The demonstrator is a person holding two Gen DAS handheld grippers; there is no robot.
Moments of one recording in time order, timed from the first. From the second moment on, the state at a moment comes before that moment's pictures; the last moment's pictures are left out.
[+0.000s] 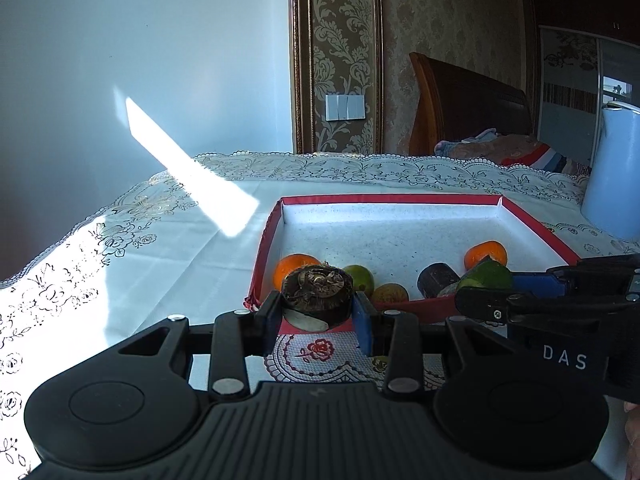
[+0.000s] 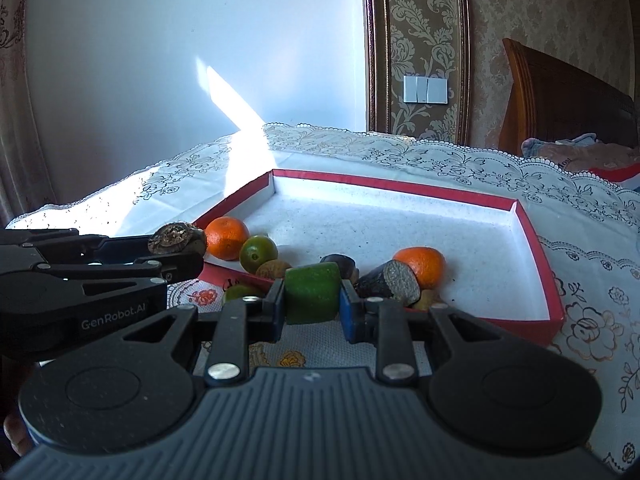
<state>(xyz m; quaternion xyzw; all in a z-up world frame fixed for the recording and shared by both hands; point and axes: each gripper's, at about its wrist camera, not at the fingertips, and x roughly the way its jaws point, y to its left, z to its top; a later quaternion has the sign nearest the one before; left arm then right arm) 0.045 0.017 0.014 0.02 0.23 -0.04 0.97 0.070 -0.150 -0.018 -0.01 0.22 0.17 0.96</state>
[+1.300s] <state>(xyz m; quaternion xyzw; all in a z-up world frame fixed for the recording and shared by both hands) 0.100 -0.006 0.019 0.03 0.22 0.01 0.98 0.113 -0.160 -0.014 0.01 0.21 0.12 0.97</state>
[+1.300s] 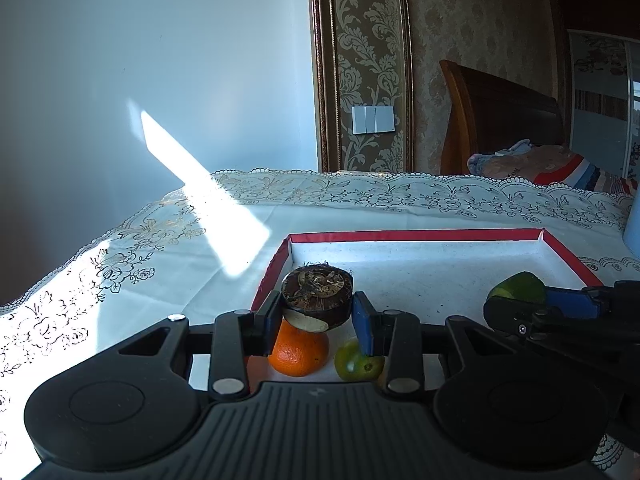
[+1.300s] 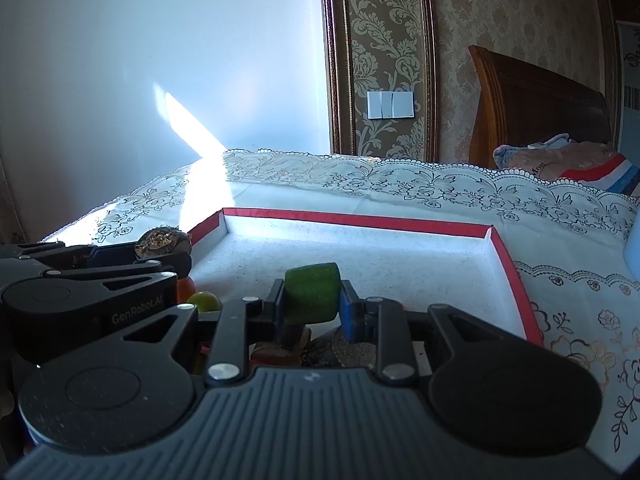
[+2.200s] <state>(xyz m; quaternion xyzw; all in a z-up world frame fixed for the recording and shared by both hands) 0.117 -0.015 0.010 0.03 0.23 0.02 0.97 0.121 -0.166 -0.020 0.02 0.20 0.10 0.97</state>
